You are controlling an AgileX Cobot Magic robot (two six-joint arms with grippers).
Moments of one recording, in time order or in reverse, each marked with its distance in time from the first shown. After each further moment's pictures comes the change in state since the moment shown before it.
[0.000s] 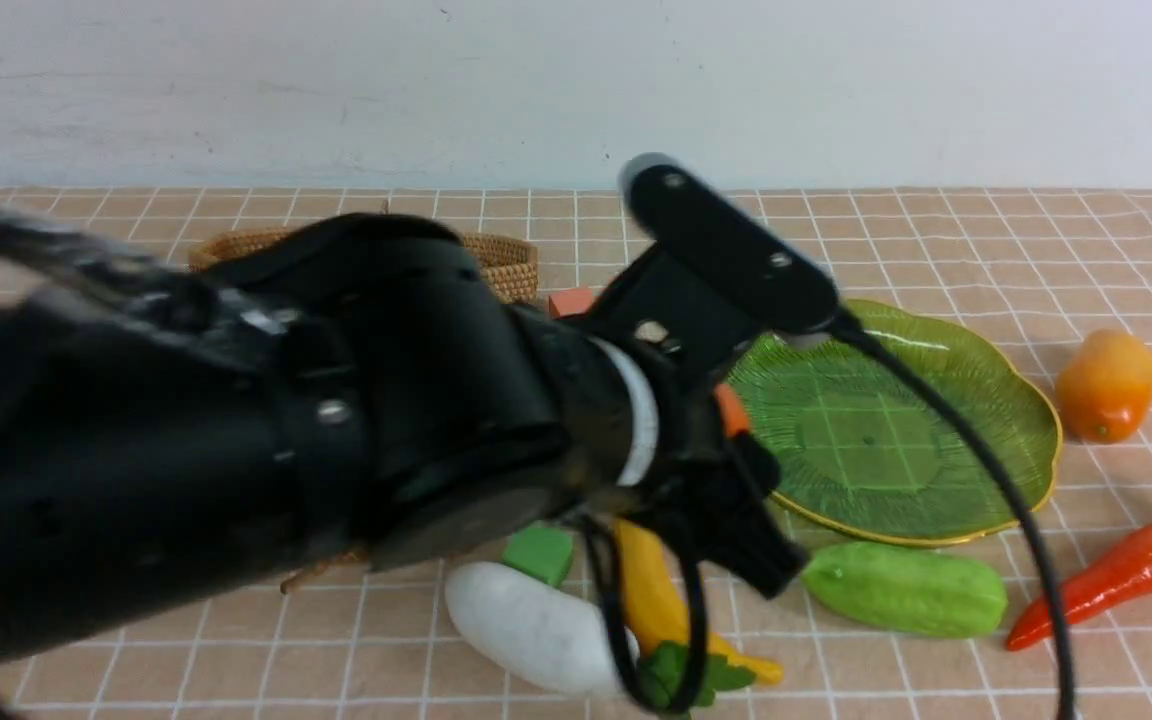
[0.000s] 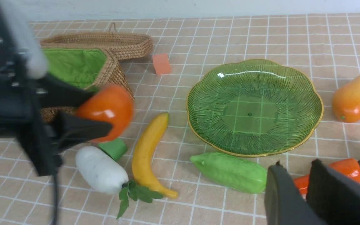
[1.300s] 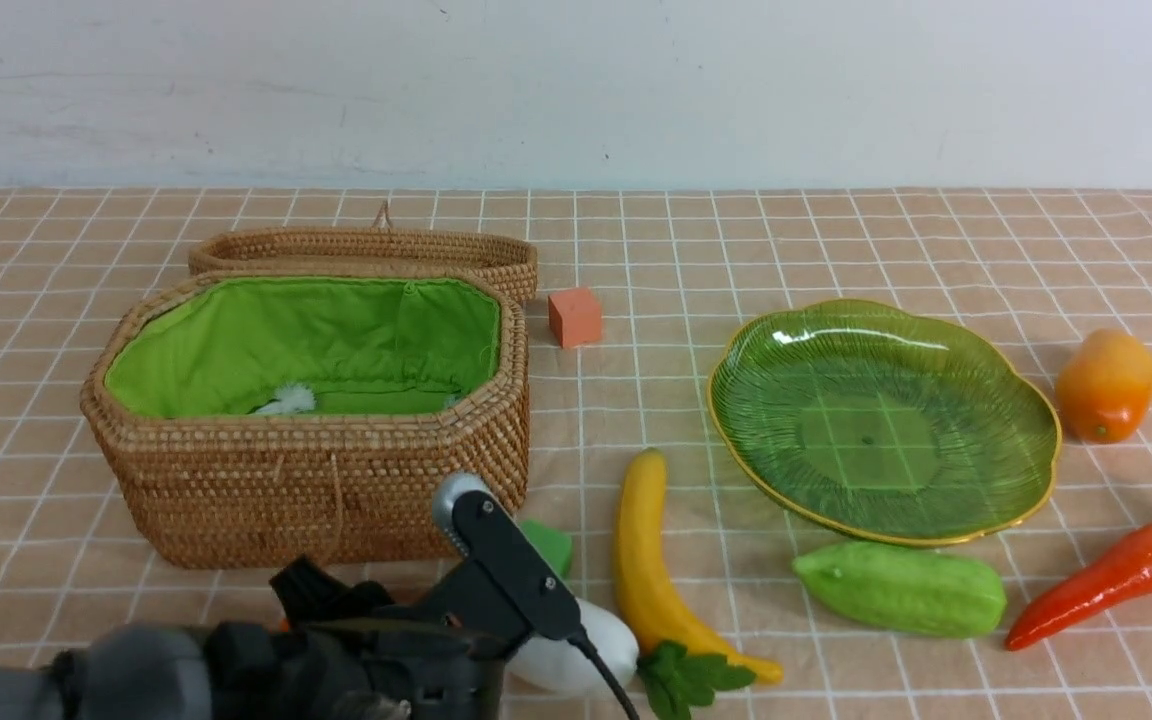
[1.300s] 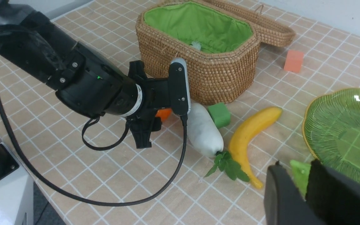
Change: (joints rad) right arm 0.000 0.000 0.000 0.452 0.081 -0.570; left arm 0.004 0.051 0.491 0.389 0.282 -0.519
